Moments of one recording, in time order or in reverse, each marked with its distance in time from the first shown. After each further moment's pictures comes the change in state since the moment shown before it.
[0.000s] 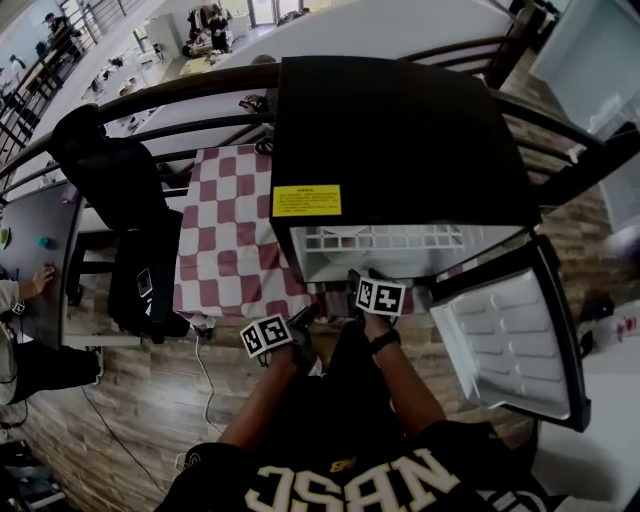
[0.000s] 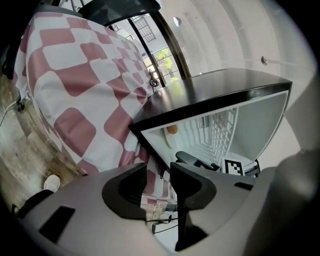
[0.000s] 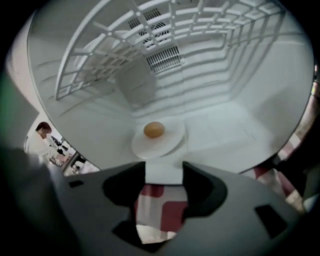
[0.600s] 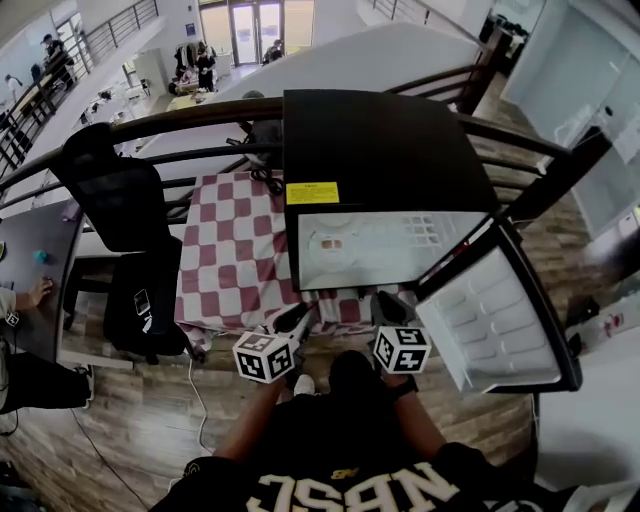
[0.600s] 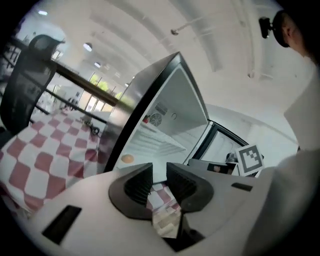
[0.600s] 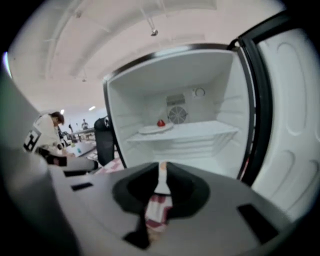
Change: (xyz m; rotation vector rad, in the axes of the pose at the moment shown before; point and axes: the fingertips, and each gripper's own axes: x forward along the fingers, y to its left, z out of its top) left arm -0.093 -0.147 0.005 0.799 -0.094 -0.136; right arm -0.202 0.046 0.026 -0.228 -0.409 -0.021
